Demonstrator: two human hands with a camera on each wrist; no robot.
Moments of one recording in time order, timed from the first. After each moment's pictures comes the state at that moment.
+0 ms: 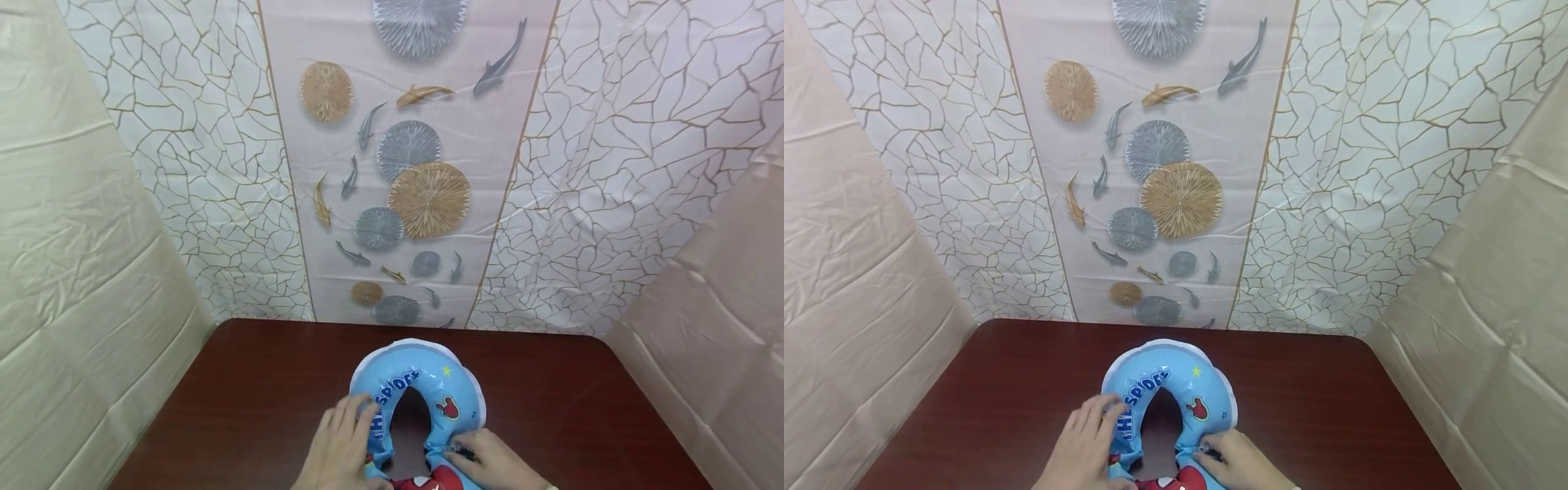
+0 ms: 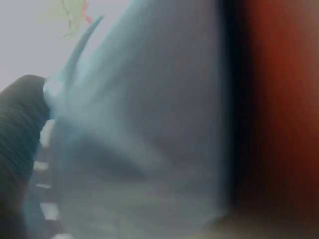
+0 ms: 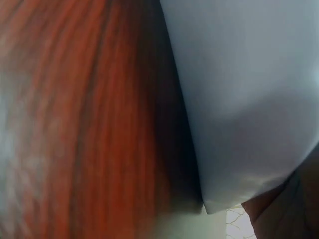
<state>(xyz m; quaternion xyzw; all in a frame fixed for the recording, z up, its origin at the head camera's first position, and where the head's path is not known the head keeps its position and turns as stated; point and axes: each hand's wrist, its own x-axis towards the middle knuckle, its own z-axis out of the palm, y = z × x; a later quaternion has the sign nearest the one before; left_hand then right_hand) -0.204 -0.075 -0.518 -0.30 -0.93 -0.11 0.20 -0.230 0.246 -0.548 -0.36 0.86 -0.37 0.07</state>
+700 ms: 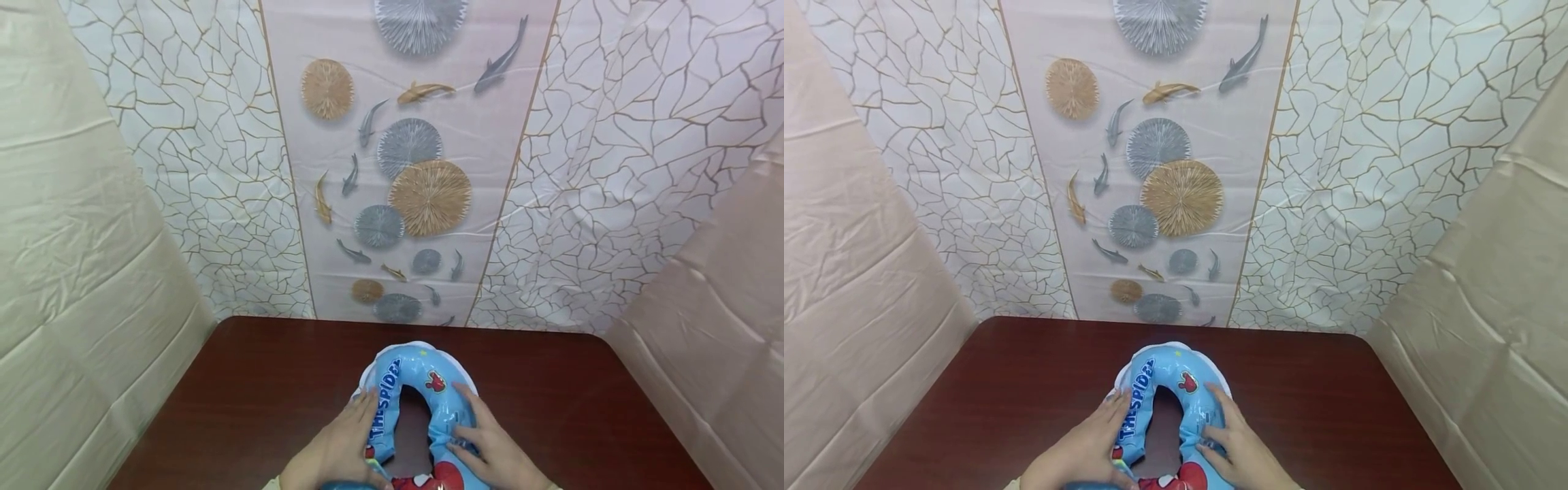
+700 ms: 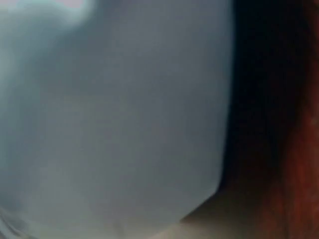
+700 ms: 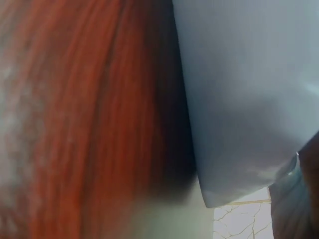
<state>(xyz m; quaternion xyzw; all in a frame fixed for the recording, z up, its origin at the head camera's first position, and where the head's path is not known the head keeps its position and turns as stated) -0.232 -0.078 -0.525 -0.30 -0.93 -0.21 -0.06 -0.222 0.244 -0.543 -0.37 0.88 -0.22 -0.19</state>
